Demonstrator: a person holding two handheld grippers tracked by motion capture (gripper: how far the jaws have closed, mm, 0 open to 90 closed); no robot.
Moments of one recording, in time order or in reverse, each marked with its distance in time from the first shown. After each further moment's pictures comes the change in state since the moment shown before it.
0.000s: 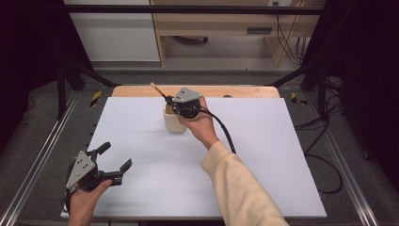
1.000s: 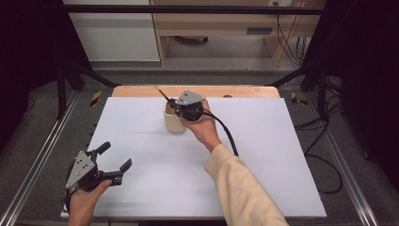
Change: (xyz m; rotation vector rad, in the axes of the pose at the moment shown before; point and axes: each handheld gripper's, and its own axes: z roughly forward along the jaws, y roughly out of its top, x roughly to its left) left arm 0.000 0.000 0.000 -0.005 -0.002 -0.002; right arm 0.000 -0.011 -0.006 0.014 -0.002 0.013
